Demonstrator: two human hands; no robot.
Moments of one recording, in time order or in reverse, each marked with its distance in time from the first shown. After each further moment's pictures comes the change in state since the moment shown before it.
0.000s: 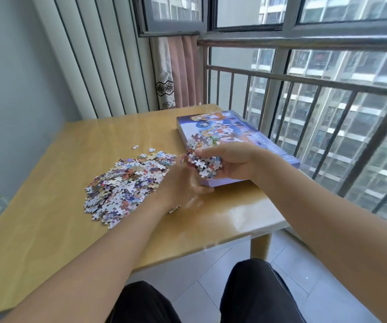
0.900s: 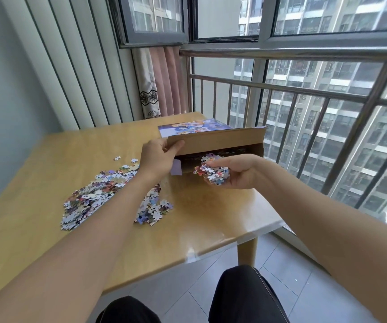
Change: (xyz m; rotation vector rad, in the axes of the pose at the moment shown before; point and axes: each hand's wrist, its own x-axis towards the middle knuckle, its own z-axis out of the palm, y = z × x) left_hand 0.057 0.022 -0.043 -0.470 0.379 -0.193; right_hand -0.013 0.003 -0.057 0.101 0.250 0.128
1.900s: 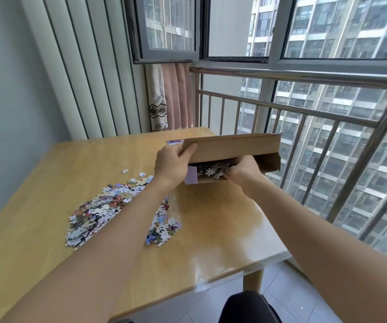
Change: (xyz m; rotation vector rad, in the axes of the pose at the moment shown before) left_hand 0.016 0.023 -0.001 -0.108 0.018 -0.048; right_hand 0.041 -0.018 0.013 -0.373 0.506 -0.516
